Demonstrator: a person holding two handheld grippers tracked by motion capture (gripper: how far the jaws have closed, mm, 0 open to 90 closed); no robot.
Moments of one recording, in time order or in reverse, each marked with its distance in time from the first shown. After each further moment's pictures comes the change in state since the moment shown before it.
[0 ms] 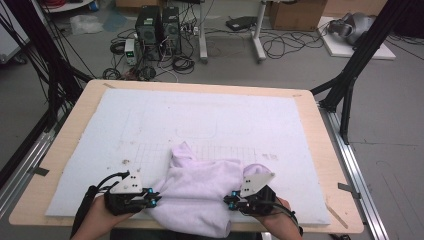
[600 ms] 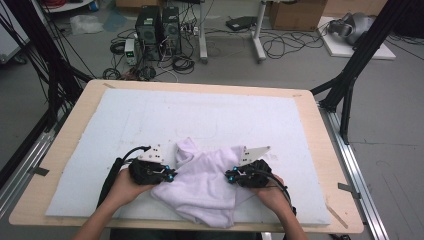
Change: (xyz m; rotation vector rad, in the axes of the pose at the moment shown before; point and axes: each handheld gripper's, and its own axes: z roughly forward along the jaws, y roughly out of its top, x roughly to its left) left arm 0.057 0.034 0.048 0.027 -0.001 -0.045; right arm -0.072 0.001 0.019 0.003 -0.073 0.125
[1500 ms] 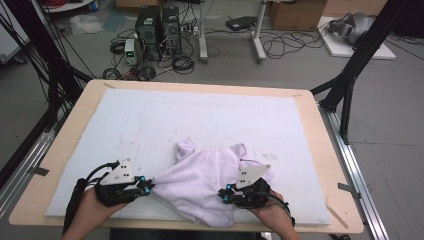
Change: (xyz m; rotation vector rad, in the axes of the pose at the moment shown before) left arm -0.043 -0.025 -0.068 -0.052 0.111 0.037; right arm 0.057 0.002 -0.014 -0.049 0.104 -0.103
